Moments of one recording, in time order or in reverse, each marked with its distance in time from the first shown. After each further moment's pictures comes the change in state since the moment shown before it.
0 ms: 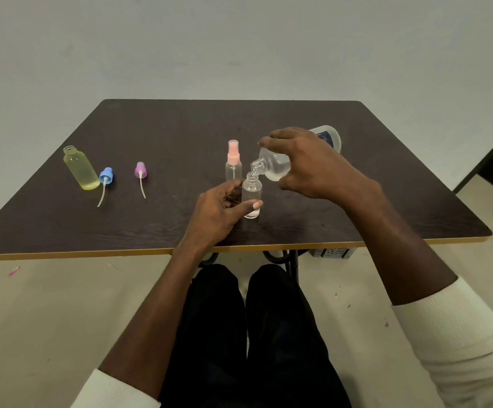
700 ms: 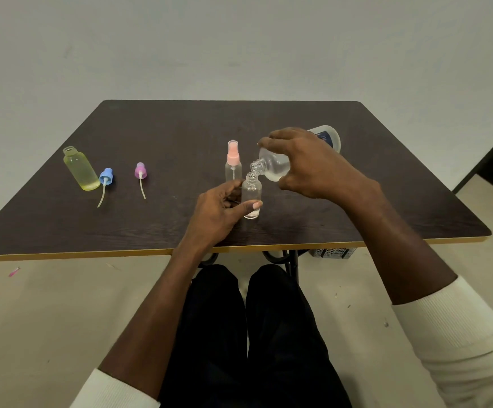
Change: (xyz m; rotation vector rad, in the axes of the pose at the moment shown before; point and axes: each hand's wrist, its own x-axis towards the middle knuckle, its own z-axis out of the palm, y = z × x) left_hand -0.001 0.002 0.000 -0.006 0.002 0.009; right_hand 0.001 0.001 0.001 -0.004 0.002 -0.003
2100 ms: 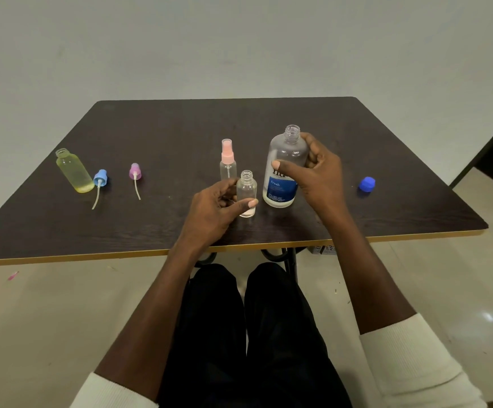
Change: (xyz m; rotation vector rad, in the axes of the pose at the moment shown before) left_hand 0.002 -0.004 0.001 -0.002 0.012 0.008; right_hand -0.018 0.023 0.064 1.058 0.492 0.358
